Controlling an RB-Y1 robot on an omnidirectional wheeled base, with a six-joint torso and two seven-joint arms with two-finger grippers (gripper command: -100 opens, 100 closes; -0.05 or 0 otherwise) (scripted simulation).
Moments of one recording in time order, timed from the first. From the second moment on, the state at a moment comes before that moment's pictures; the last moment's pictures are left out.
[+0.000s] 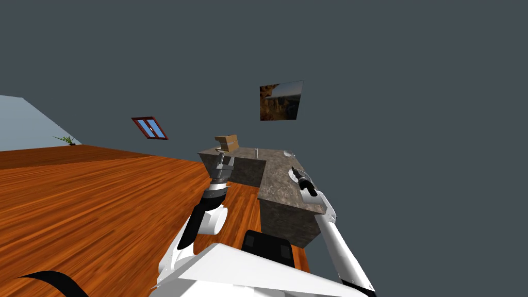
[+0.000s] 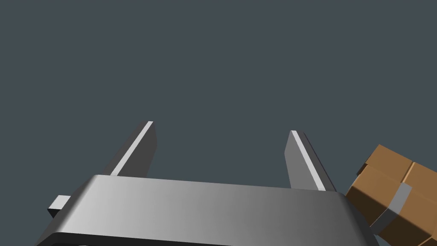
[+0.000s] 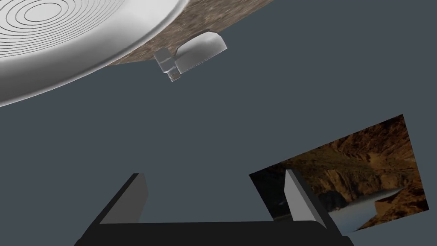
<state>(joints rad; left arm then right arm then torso) 0.45 0.04 0.00 -2.37 0.07 -0.39 0.07 -0.19 -0.14 -0.07 -1.51 0.18 0.22 0.83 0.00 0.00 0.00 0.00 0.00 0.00</state>
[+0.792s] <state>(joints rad) 0.45 0.04 0.00 -2.37 0.07 -0.39 0.07 -0.41 -0.13 -0.10 -1.25 0.24 0.42 1.04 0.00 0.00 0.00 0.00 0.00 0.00</state>
